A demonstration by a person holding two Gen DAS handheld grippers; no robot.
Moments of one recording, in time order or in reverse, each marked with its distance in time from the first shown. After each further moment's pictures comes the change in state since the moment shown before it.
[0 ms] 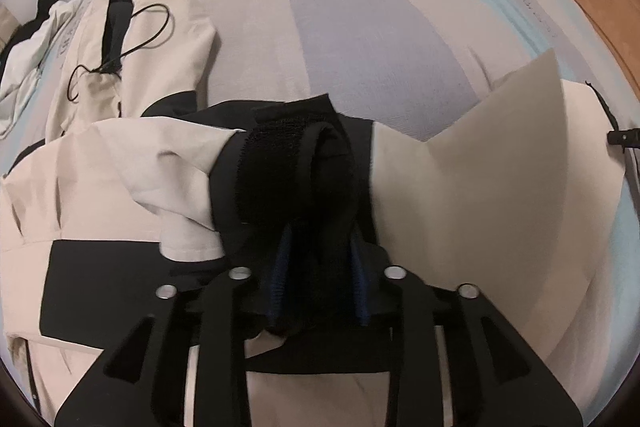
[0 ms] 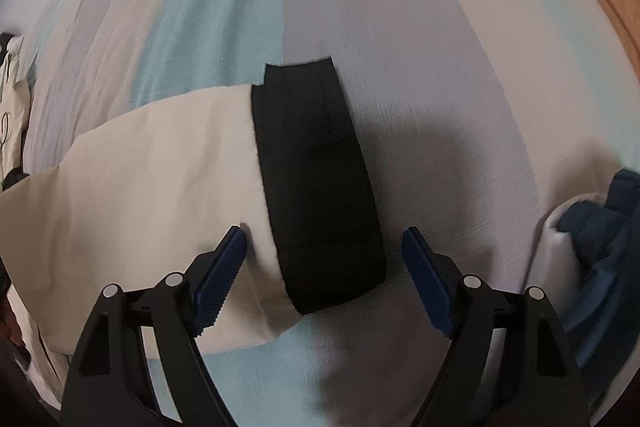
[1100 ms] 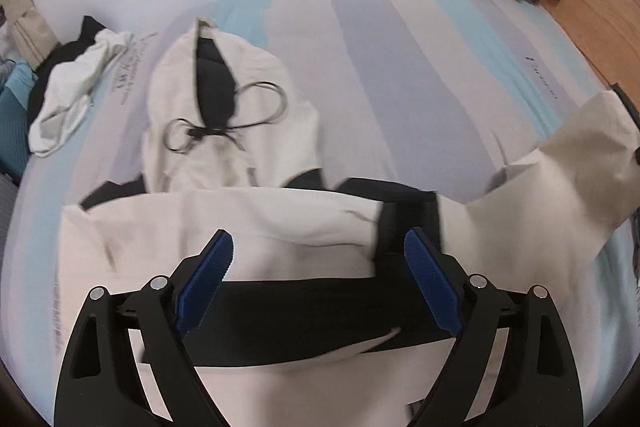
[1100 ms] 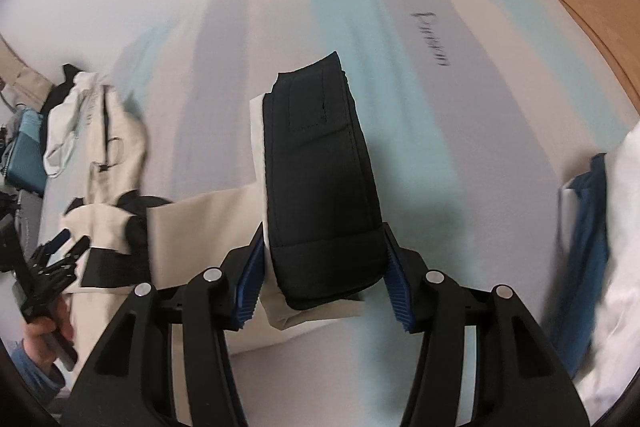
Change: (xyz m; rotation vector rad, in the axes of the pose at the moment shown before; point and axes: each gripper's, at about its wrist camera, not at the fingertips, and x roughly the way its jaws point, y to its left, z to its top) left arm -0.100 0.097 0.014 -0.028 -0.165 0.057; right arm -0.155 0.140 -0.065 0.017 -0.236 0.152
